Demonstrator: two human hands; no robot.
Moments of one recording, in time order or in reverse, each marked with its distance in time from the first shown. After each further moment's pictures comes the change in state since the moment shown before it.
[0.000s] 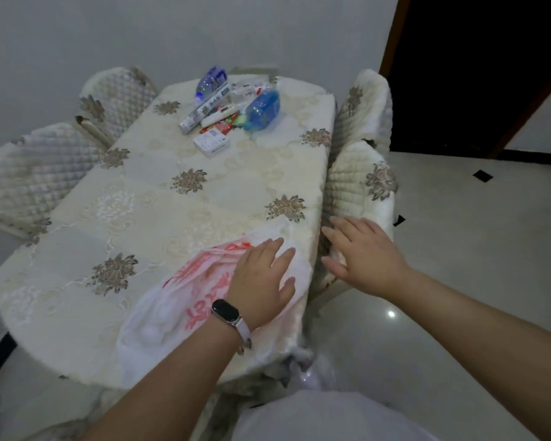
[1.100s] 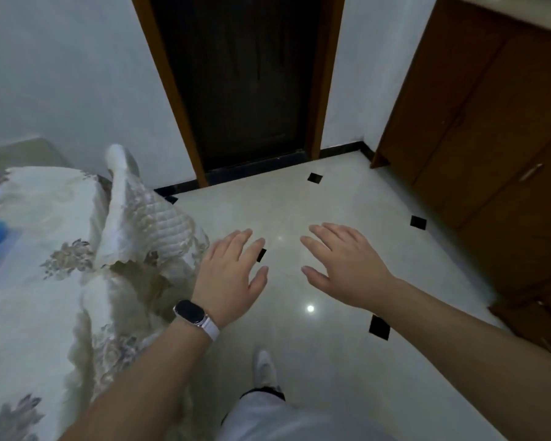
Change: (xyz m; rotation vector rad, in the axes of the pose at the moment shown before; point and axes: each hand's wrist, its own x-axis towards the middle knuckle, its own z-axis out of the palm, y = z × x) left_hand 0.435 0.304 0.142 -0.052 -0.010 0.438; right_hand -0.096 0.461 -0.046 -0.107 -0.040 0.517
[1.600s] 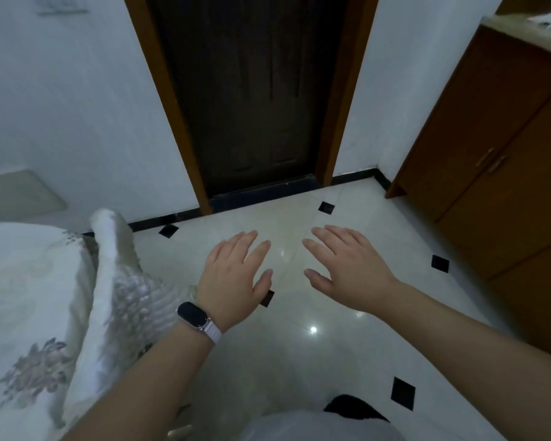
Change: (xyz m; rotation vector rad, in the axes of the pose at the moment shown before) left_hand 0.219 -0.130 0.028 0.005 -0.001 0.005; right_hand 0.247 0.076 0.008 -0.008 -0.019 -0.019
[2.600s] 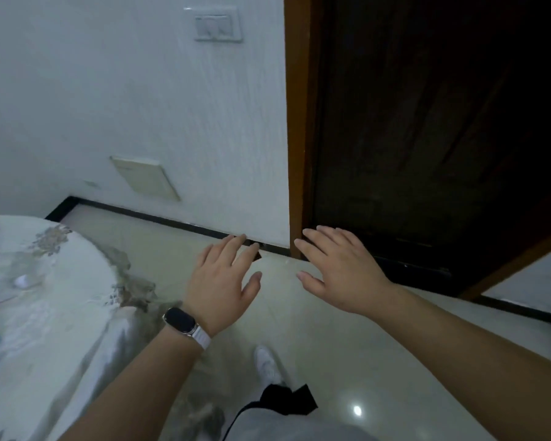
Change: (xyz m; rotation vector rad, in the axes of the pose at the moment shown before) left_hand 0.287 -0.266 0.037 0.284 0.129 -0.562; right_hand 0.533 0.068 0.057 0.156 -0.031 -0.600
